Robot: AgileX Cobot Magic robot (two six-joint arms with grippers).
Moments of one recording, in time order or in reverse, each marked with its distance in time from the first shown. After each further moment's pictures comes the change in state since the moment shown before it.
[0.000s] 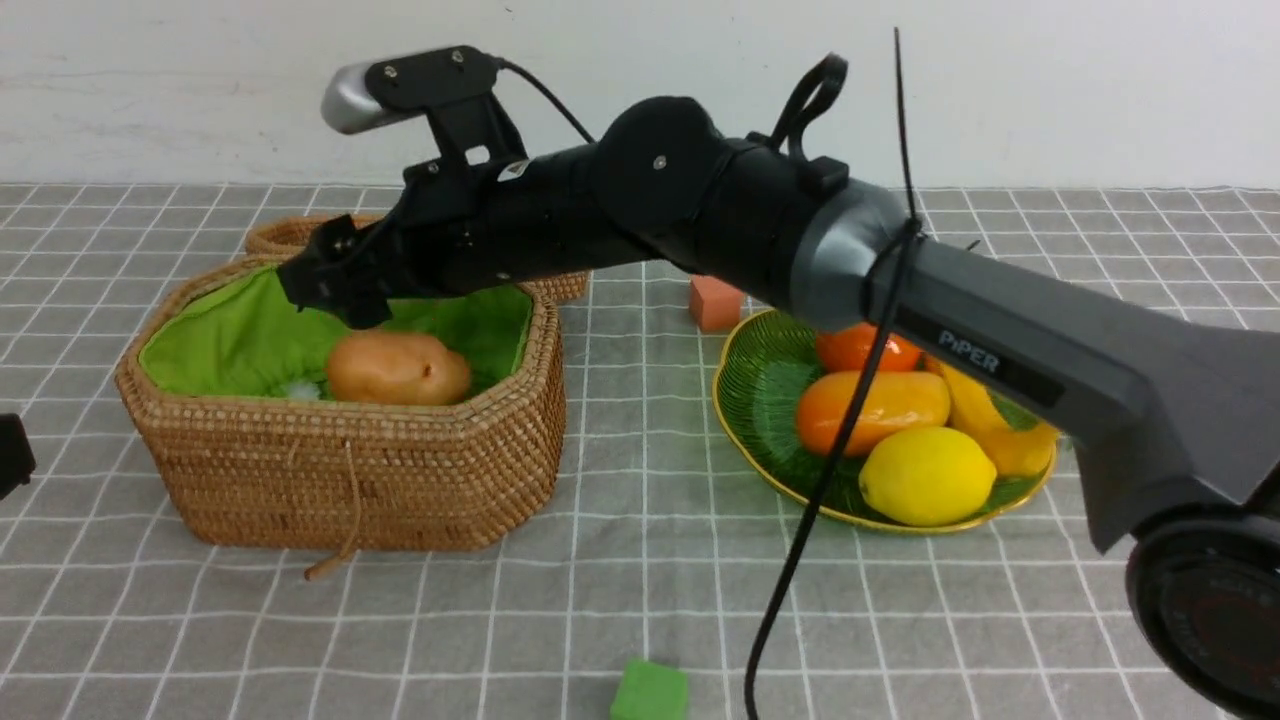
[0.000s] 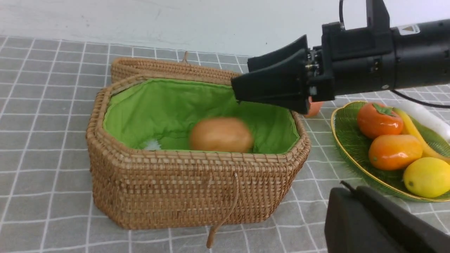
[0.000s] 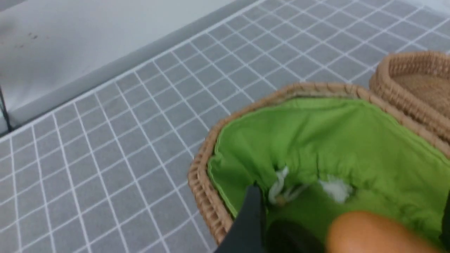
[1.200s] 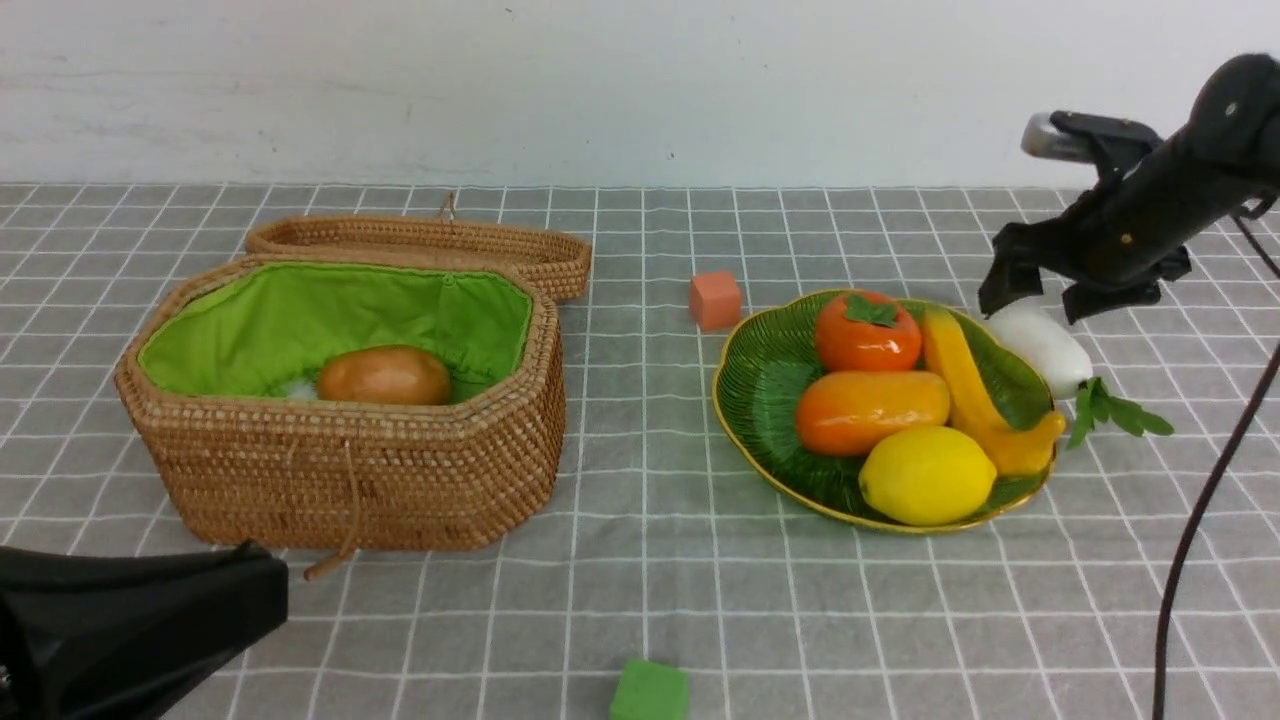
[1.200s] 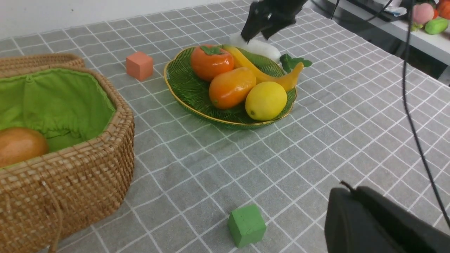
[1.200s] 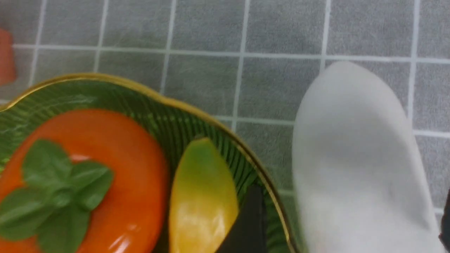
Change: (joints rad) right arm -0.752 0.096 0.035 -0.511 0.347 0.443; left arm 0.000 0.042 0.000 -0.743 -0.198 0.792
